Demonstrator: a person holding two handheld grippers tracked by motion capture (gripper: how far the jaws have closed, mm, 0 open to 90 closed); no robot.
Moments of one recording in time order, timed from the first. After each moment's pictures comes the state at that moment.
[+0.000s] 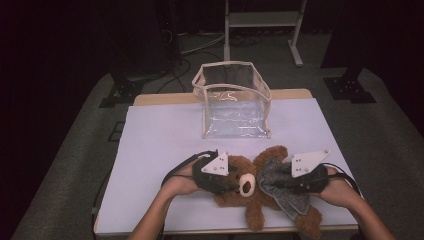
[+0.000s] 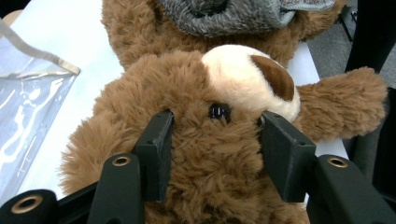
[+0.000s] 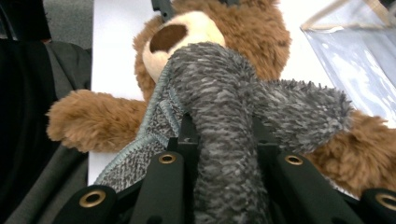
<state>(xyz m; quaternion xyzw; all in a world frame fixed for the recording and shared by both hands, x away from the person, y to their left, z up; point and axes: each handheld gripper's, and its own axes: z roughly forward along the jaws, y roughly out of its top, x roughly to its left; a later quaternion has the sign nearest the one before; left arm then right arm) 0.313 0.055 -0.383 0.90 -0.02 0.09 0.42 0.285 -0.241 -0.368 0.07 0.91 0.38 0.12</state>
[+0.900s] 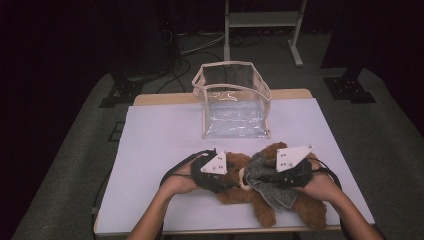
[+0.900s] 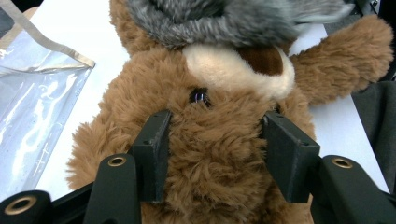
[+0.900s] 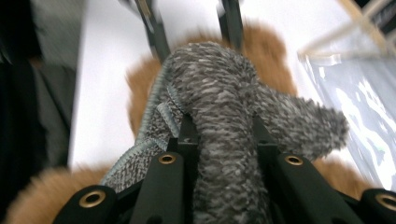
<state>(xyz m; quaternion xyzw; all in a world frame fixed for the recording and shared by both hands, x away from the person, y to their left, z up) 0.315 0.069 -0.386 0.90 -0.02 0.11 0.41 0.296 -0.207 -0.369 0.06 0.91 0.38 0.13</state>
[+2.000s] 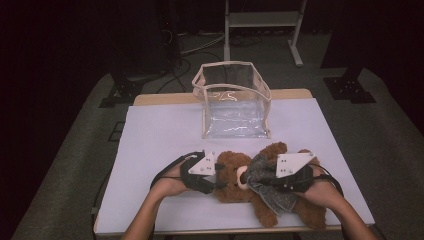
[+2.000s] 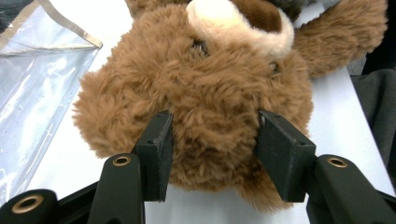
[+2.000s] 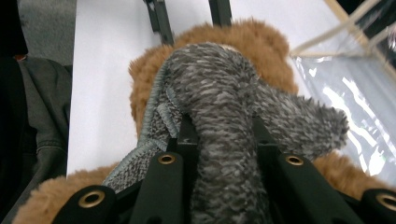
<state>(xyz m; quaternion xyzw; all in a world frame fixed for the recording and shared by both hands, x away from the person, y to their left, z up) 0.316 0.091 -0.393 0.91 -0.01 0.11 0.41 0.281 -0.196 -0.361 0.05 0.90 0.39 0.16</state>
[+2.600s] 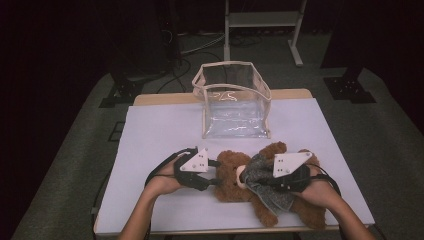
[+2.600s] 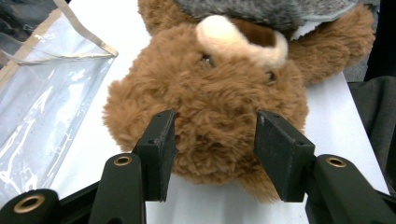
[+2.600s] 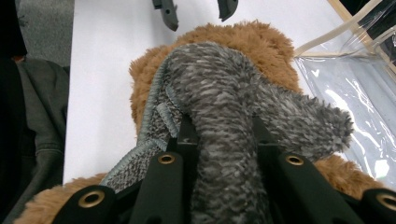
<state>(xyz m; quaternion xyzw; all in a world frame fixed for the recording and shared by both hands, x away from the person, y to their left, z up) 0.316 0.107 -0.379 0.90 0.00 0.12 0.42 0.280 -0.191 -0.362 0.05 0.91 0.39 0.16</state>
